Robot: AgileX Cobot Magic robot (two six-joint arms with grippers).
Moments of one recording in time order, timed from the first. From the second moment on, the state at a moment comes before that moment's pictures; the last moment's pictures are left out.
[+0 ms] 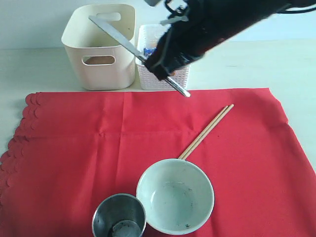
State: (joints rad) left arm -0.04 0.01 0.00 0.12 0.37 -0.11; right arm 0.52 1.66 -1.25 0.69 0.69 -0.97
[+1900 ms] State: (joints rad) left arm -0.04 0.01 0.00 0.12 0.37 -0.11; right arm 0.67 2.27 -2.07 0.70 0.44 -0.65
